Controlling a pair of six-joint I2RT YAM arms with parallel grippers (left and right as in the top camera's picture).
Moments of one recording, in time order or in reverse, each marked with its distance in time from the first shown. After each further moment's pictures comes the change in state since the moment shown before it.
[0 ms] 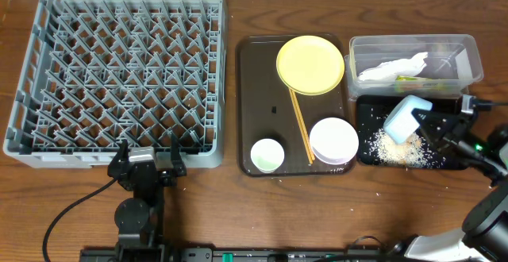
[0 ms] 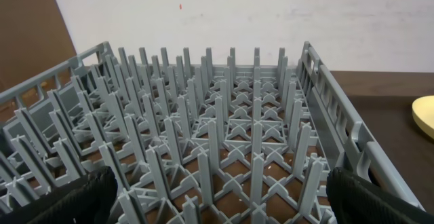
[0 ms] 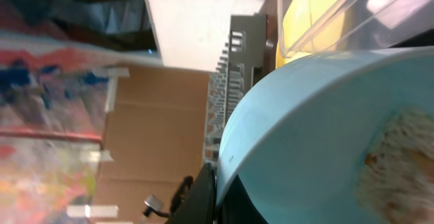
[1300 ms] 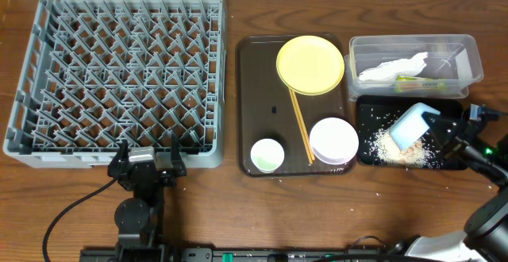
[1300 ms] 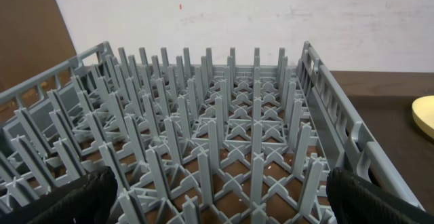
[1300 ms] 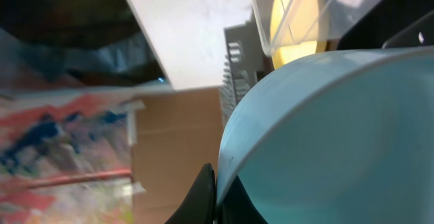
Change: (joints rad) left arm 0.000 0.000 0.000 0.000 0.000 0.000; right arm -0.051 -0.017 0.004 -0.045 0.039 0.173
